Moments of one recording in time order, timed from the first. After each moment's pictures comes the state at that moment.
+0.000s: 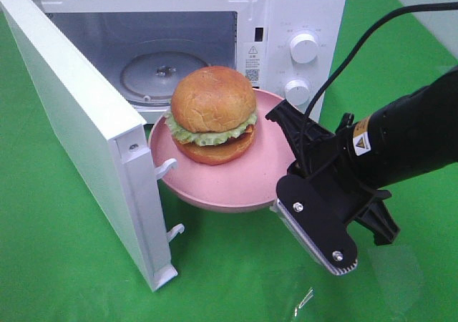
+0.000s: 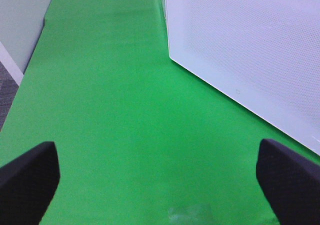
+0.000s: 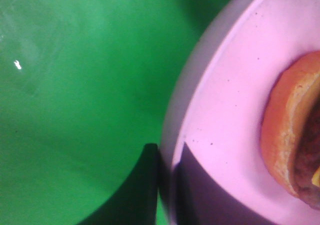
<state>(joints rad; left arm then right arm) -0.03 -0.01 -0.50 -0.02 1.05 0.10 0.68 1.48 -0.69 -0.04 0.23 -1.71</state>
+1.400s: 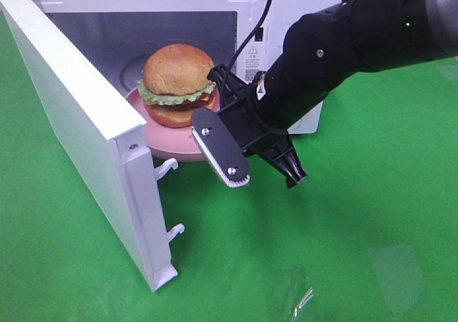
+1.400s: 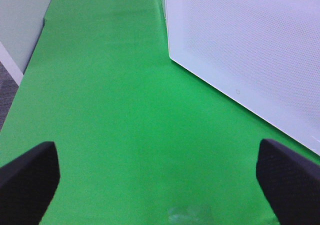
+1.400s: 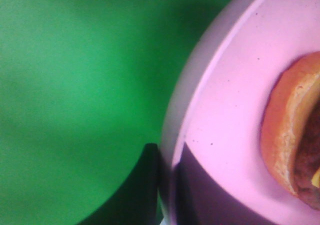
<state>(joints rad) -0.03 -0.01 -0.50 -0.02 1.05 0.10 0.68 1.85 -1.13 -0.04 0.34 -1.59</state>
